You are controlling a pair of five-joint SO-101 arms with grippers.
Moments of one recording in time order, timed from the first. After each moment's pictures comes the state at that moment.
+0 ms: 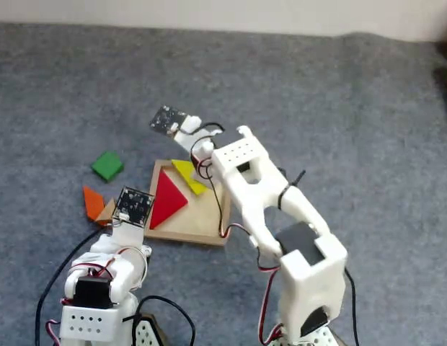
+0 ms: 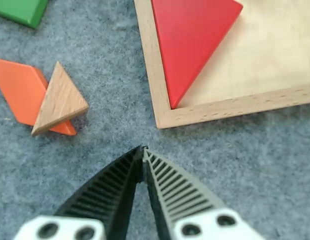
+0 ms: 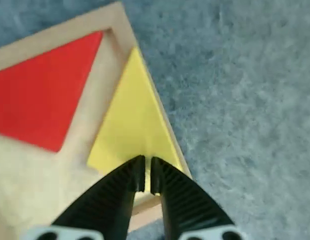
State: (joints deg) left arm -2.0 -102.1 96.0 75.8 -6.9; right arm -34.4 19.8 3.6 53.3 37.6
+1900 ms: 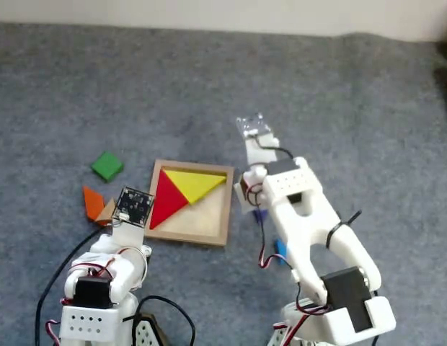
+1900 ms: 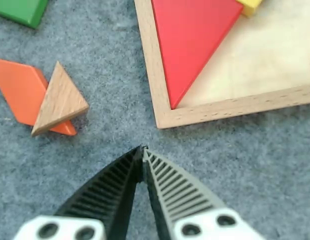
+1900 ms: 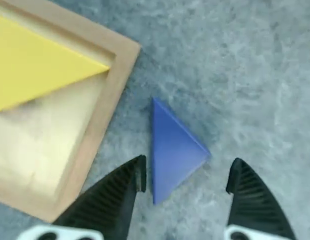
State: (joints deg) left arm -2.0 -102.1 96.0 75.8 -6.9; right arm -23.4 -6.9 37.6 50.3 5.7
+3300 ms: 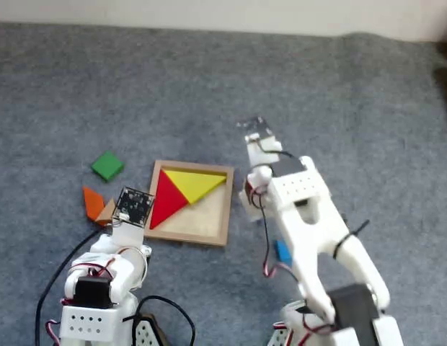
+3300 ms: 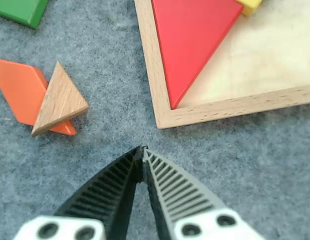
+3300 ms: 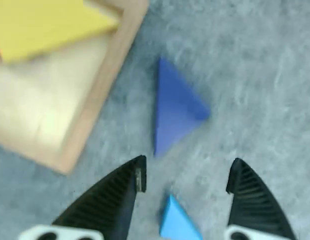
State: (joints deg) left arm -2.0 -102.1 96.0 75.8 -6.9; right arm -22.6 -15.3 38.4 64.3 10.5
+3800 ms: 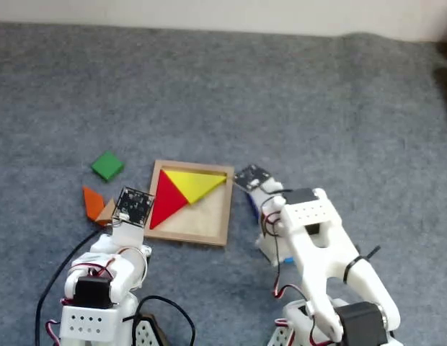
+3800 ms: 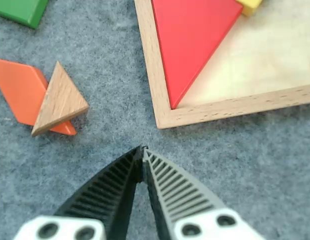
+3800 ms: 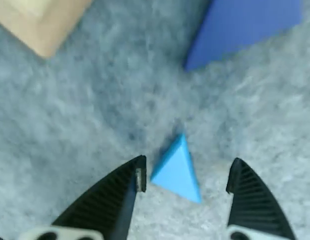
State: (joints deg) left arm -2.0 -102.1 96.0 75.8 -6.9; right arm -17.2 -20.5 55.3 64.9 32.0
